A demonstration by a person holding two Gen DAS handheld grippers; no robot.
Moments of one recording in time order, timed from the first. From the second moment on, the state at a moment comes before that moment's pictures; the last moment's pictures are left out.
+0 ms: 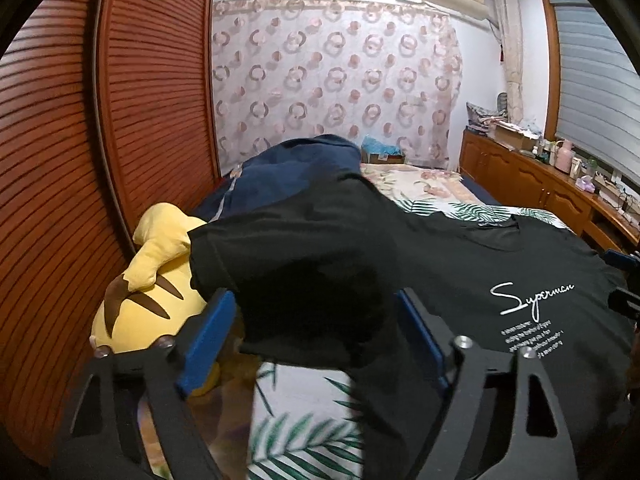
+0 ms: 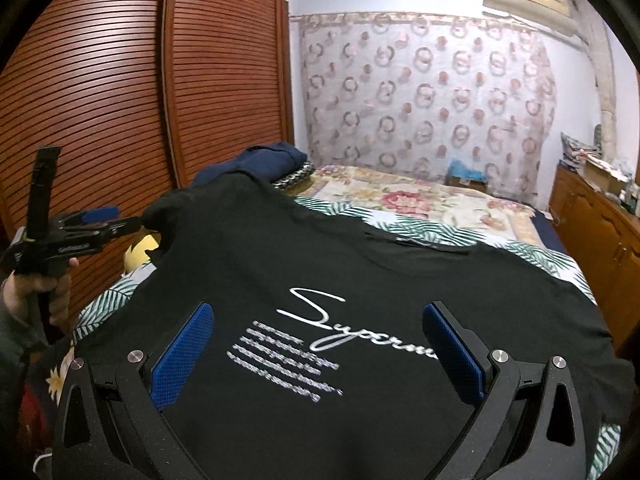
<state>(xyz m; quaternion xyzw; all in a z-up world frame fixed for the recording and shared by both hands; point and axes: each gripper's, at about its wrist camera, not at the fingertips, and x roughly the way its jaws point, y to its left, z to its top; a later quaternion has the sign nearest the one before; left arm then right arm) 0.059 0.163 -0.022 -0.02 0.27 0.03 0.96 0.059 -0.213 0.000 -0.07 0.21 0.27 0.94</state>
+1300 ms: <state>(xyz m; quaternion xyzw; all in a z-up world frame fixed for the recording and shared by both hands) 0.125 0.224 -0.028 -0.06 0.35 -0.01 0.93 0.055 -0.202 -0.011 -0.06 0.23 0.28 0.93</state>
